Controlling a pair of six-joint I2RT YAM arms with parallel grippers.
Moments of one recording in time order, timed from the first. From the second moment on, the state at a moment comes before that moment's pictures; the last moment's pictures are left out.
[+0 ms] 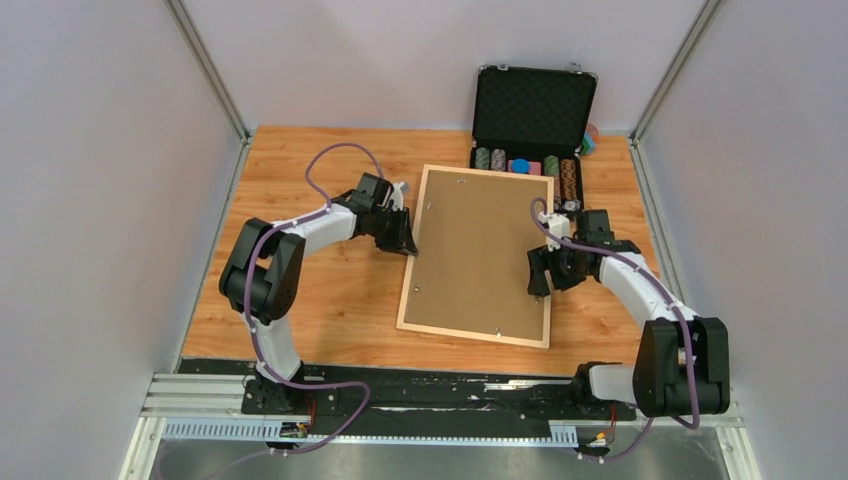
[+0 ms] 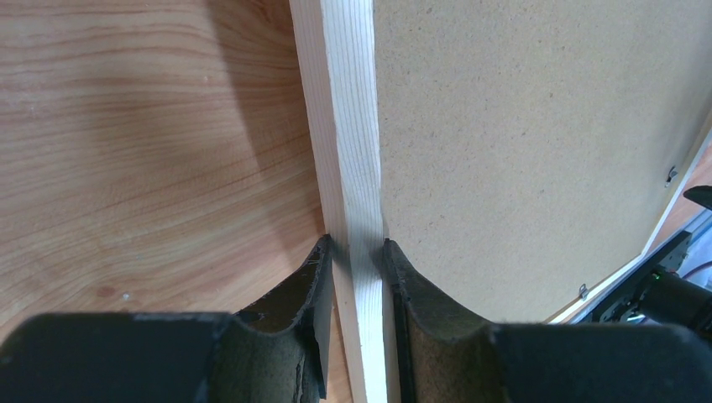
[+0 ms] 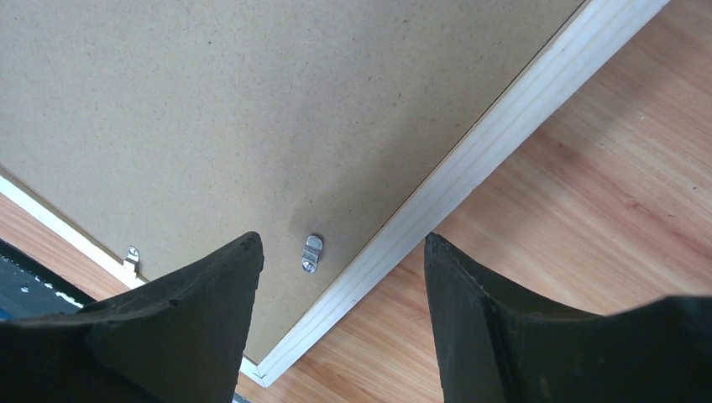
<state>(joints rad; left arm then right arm) -0.45 1.84 1.16 -0.32 0.42 -0.40 0.05 1.29 0.75 -0.60 -0.40 -0.29</state>
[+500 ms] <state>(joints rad) -0.45 1.84 1.16 -0.32 0.41 -0.40 0.07 1.33 0.73 -0.61 -0.37 -0.31</state>
